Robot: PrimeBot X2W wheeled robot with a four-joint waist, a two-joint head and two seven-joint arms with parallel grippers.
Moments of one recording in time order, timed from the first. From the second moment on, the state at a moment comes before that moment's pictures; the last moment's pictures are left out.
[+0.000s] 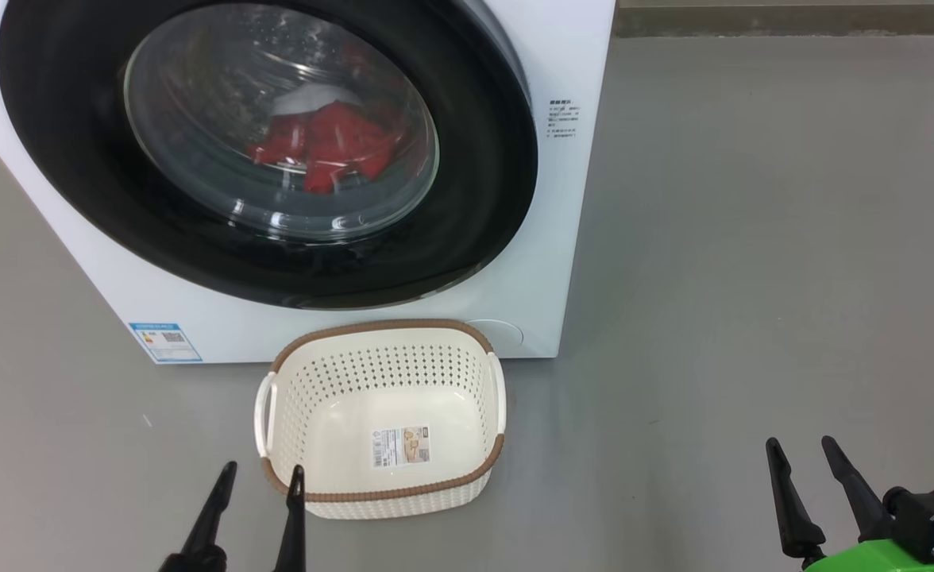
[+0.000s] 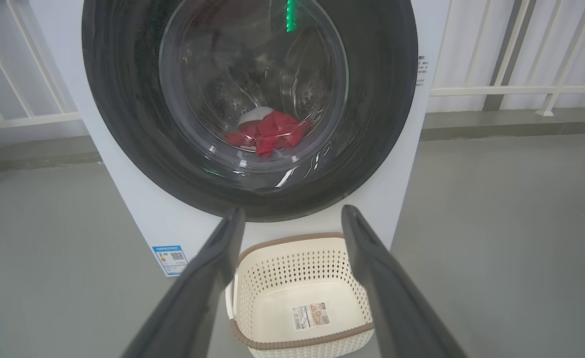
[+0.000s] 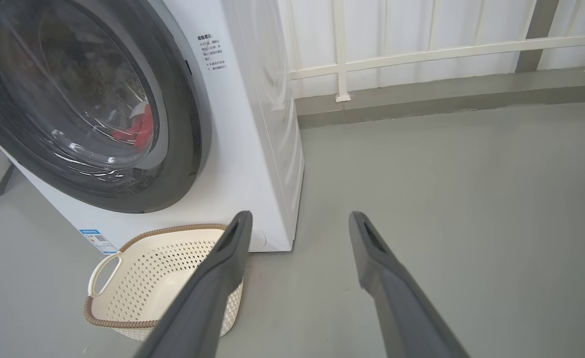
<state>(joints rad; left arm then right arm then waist) 0.04 0.11 -0.15 0.14 -0.14 0.08 -0.24 0.07 -0.08 -0.07 0.30 0.36 0.13 -0.23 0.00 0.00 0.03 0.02</state>
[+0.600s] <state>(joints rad) 0.06 0.07 -0.08 0.17 -0.08 0.02 -0.25 0.08 -0.06 -0.10 0.30 0.30 0.13 -0.25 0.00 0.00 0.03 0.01</state>
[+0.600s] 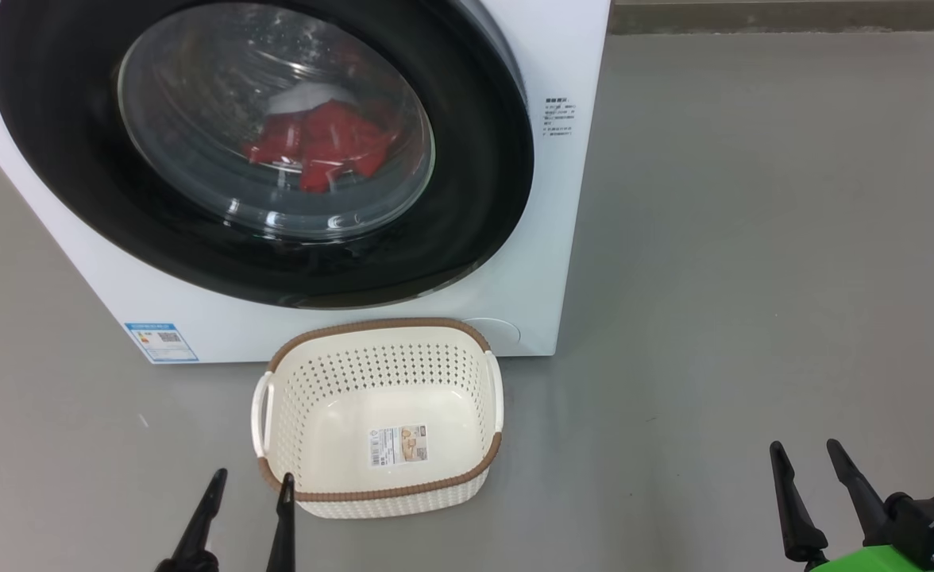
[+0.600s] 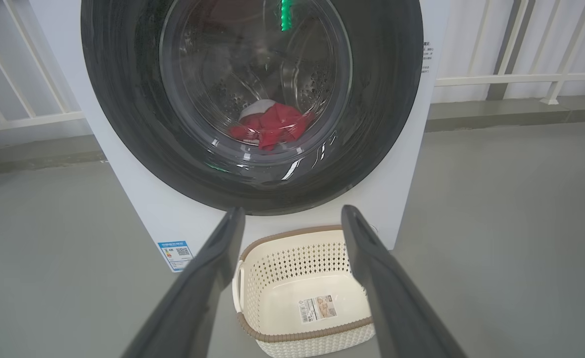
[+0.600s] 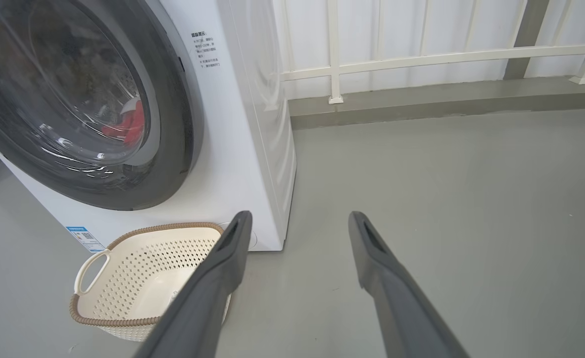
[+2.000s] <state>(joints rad) -0.10 0.05 -0.22 0.16 -0.10 0.00 -0.25 -0.72 -0.23 0.09 0.44 0.97 0.13 -0.24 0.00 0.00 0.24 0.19</state>
